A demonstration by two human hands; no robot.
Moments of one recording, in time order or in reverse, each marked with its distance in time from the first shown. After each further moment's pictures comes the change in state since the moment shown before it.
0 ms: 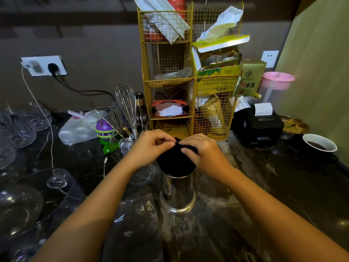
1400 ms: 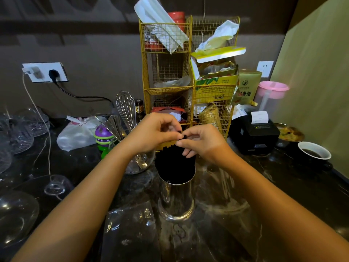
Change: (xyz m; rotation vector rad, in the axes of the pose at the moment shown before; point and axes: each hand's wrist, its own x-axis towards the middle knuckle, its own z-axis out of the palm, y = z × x) left_hand 0.017 0.047 -0.029 0.036 -0.067 0.170; right_hand 0.034 -0.027 -0.034 0.545 -0.182 0.395
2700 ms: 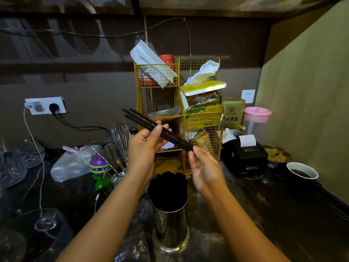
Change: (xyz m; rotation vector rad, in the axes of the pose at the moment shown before) left_hand 0.020 0.018 0.020 -0.852 0.648 -0.074; right_hand -0.012 -0.002 -0.001 1.331 0.502 0.141
